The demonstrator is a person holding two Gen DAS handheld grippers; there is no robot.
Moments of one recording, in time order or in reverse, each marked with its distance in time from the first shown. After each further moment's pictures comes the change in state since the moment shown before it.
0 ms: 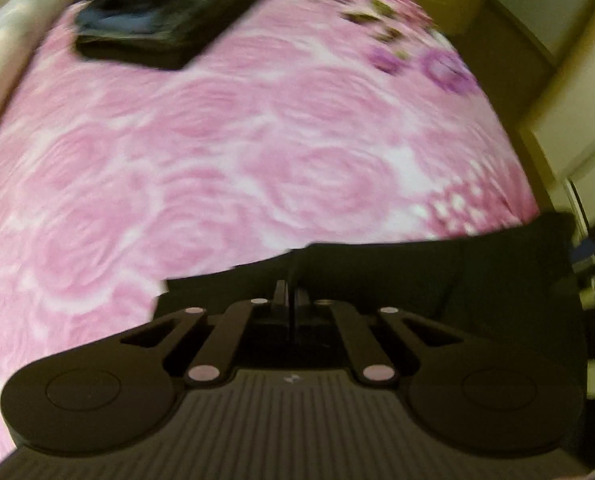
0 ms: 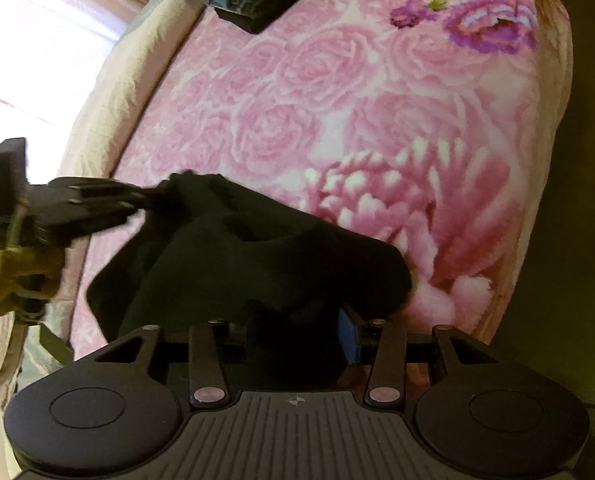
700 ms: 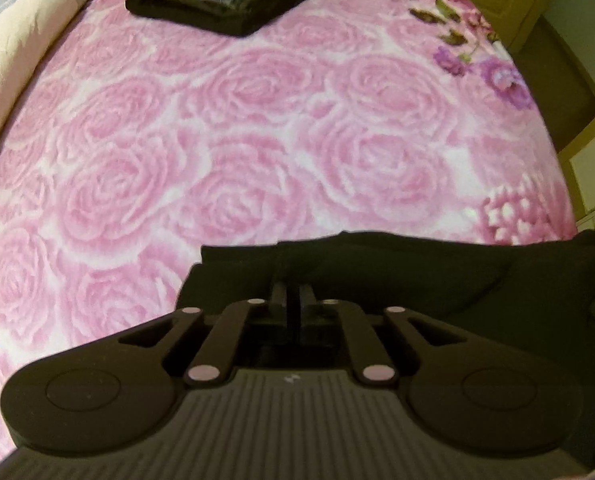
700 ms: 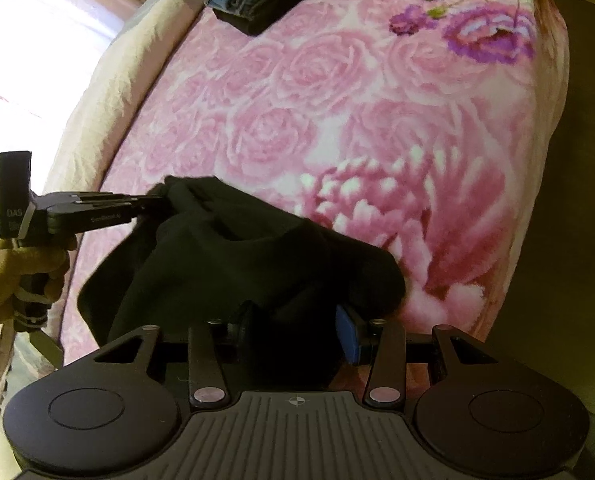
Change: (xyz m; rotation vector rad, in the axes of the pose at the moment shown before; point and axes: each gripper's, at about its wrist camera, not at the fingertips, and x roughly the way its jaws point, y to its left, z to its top) left arm -0.002 0.015 -0.002 -0.083 0.000 0.058; right arm -0.011 0.008 0.003 -0.024 -0.024 -0.020
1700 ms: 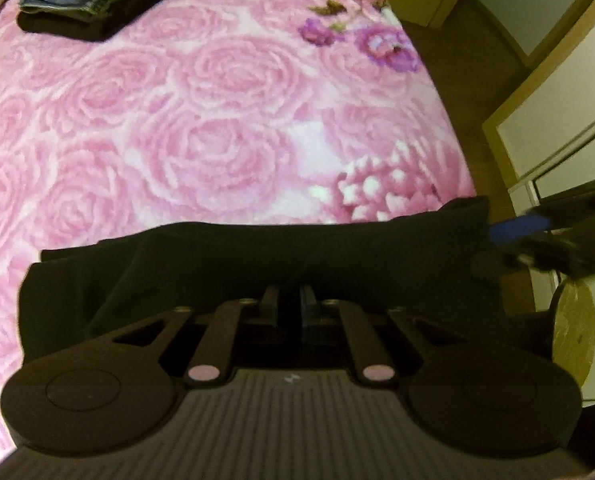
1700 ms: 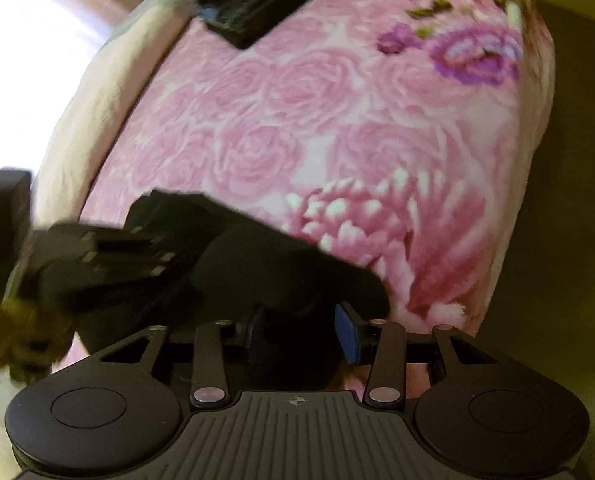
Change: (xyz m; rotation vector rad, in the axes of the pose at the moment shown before) left arm 0.003 -0.088 -0.009 0.085 0.037 -0.201; right arm 0.003 -0.006 0.015 0.035 -0.015 -0.049
